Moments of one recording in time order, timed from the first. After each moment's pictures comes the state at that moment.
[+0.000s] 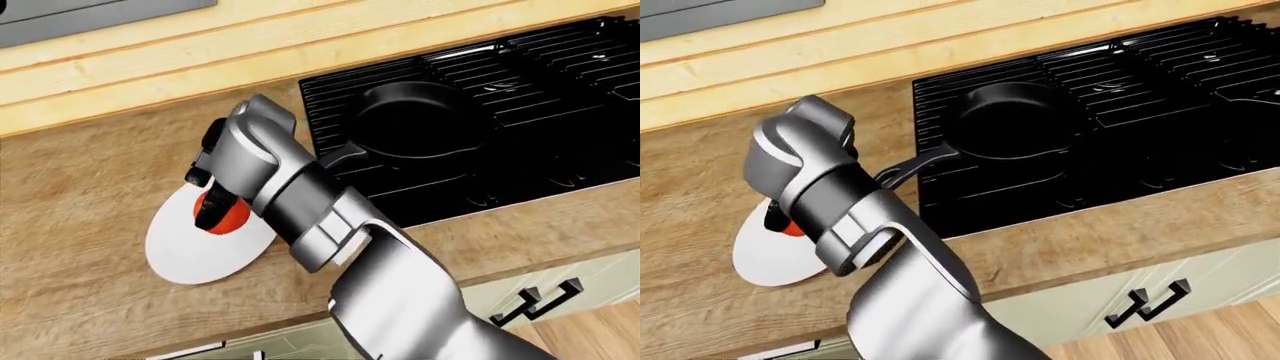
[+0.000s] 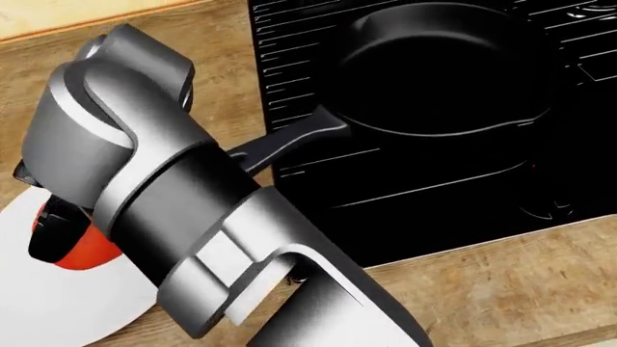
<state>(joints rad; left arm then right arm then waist) -0.64 1.00 0.52 -0.43 -1.23 0.60 0.52 -1.65 0.39 0.10 1.01 -0.63 0.98 0.79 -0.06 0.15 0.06</state>
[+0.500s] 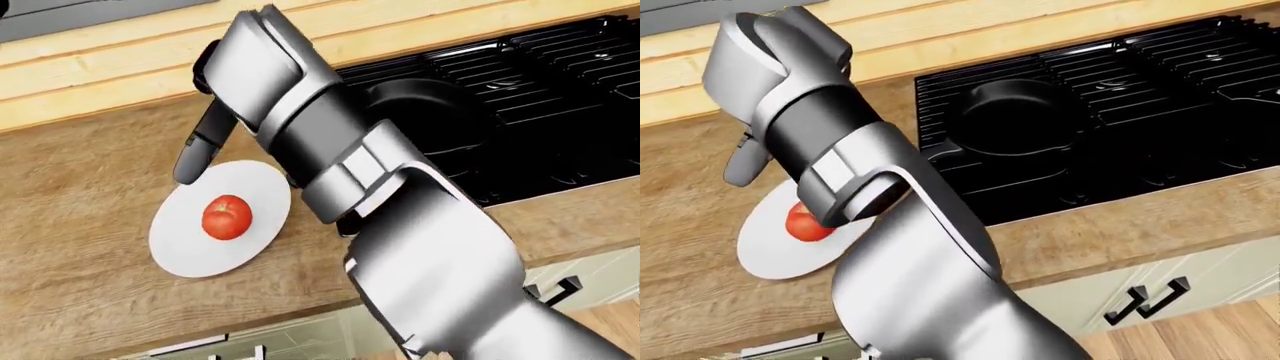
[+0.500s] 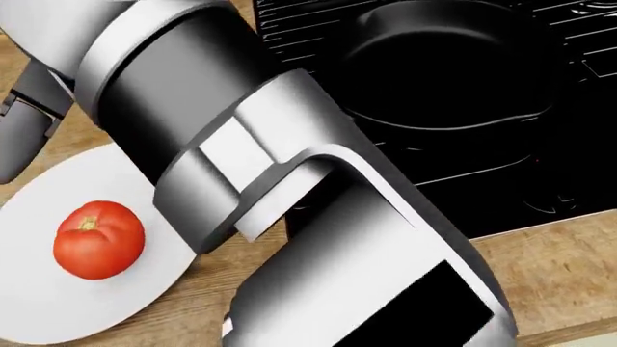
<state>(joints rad) -0.64 1.00 0.52 -0.43 -1.23 0.59 0.52 -1.90 0.26 0.06 1.13 -0.42 0.95 0.66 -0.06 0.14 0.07</state>
